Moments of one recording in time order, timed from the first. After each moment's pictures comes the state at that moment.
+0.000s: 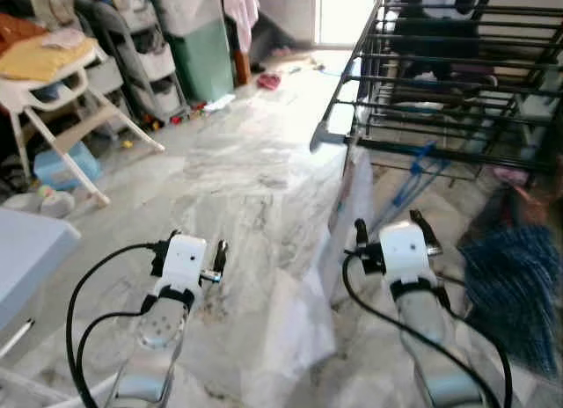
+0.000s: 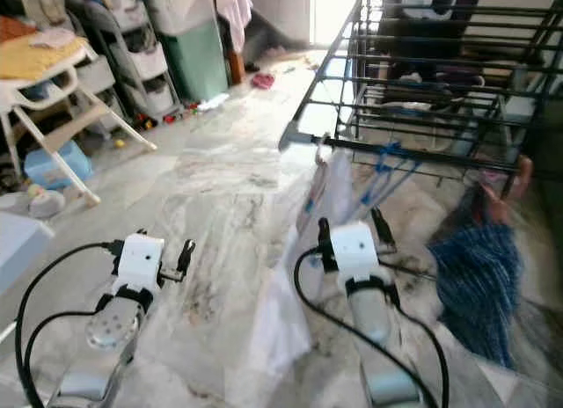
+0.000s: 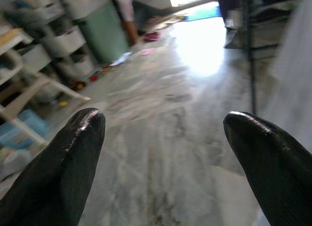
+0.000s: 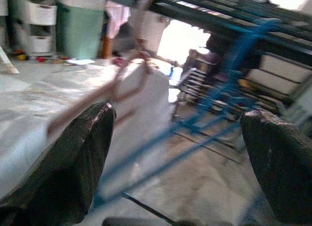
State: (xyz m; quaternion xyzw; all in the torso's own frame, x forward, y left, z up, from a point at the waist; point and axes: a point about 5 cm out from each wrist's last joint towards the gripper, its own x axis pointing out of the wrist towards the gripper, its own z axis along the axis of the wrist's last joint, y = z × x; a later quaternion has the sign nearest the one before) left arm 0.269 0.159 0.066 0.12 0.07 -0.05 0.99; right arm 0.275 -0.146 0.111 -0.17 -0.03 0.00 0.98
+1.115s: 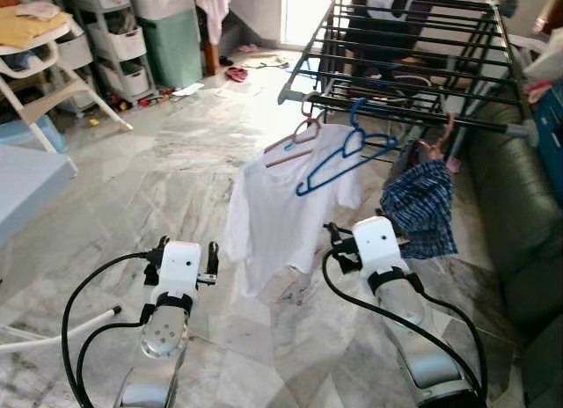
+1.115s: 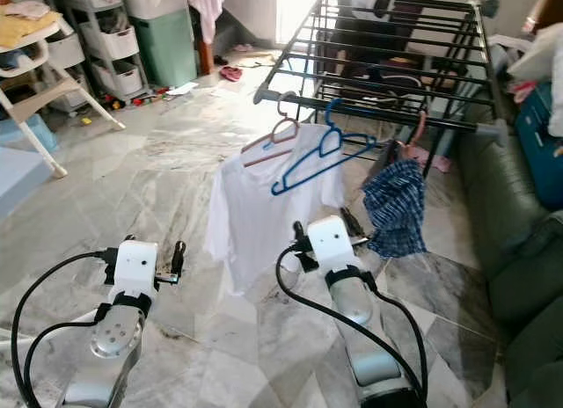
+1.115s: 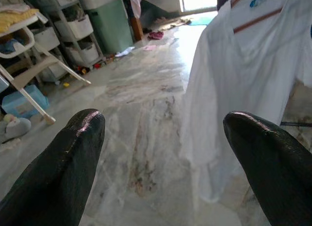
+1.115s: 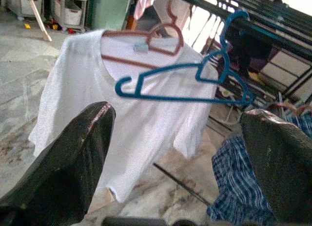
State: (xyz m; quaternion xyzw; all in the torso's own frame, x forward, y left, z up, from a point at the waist) left arm 0.263 0.159 0.061 0.12 0.06 0.01 0.99; right arm 0.291 -0.122 0.101 -0.16 0.01 0.08 0.98
